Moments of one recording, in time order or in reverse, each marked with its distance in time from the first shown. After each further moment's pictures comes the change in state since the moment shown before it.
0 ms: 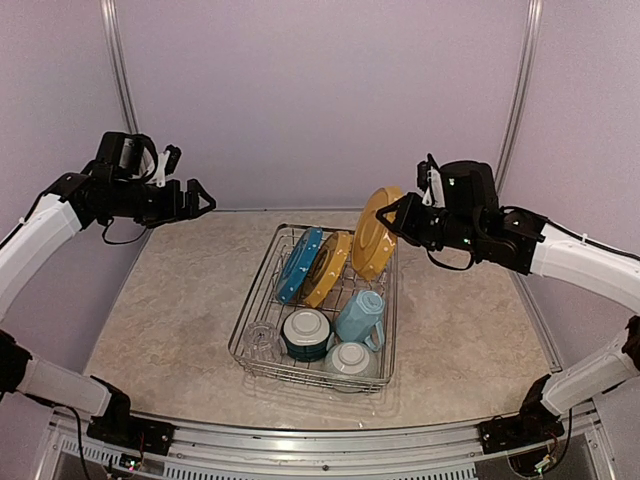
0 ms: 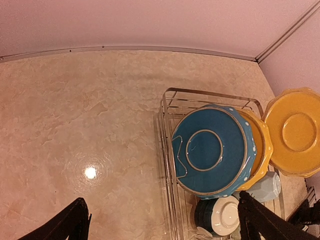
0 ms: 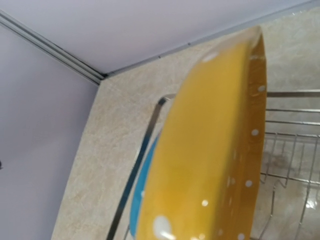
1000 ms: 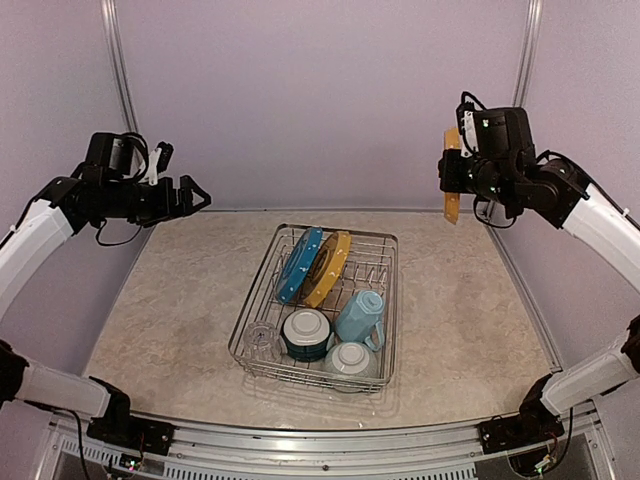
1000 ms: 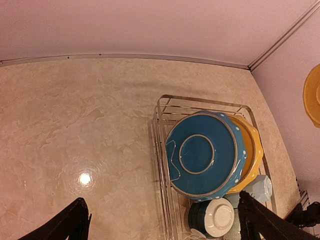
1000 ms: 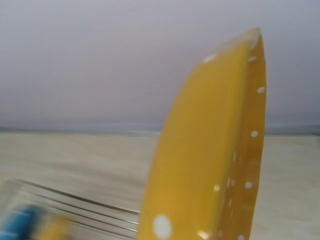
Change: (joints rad) left arm 0.019 -0.048 -0.023 0.024 0.032 -0.018; right arm -0.095 -0.006 0.355 -0.365 0.406 -0.509
